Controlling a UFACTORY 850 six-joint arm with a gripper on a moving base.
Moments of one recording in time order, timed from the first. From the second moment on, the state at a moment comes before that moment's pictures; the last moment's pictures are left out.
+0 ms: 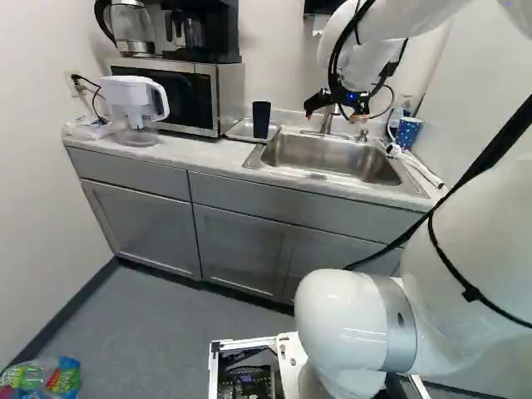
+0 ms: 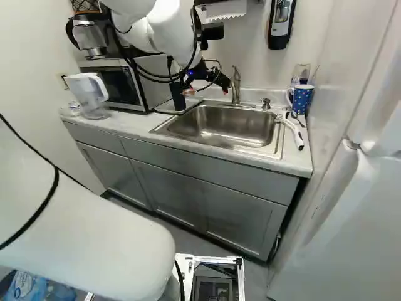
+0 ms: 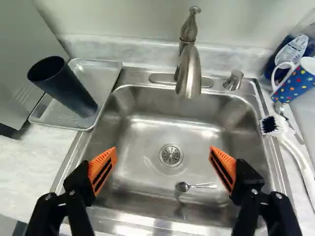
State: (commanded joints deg) arm -13.5 13.5 -53.5 0.0 -18.4 -0.5
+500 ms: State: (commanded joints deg) arm -13.5 13.5 -53.5 0.0 -18.4 -0.5
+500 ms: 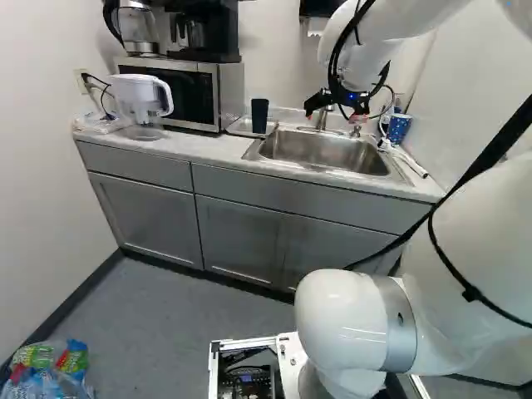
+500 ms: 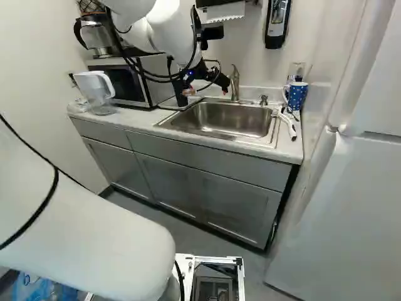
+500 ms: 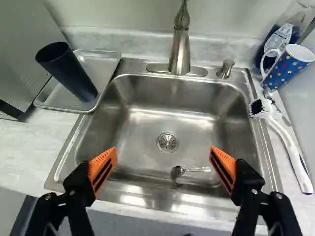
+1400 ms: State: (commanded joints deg) arm -13.5 13.5 -53.5 0.0 -18.4 -0.5
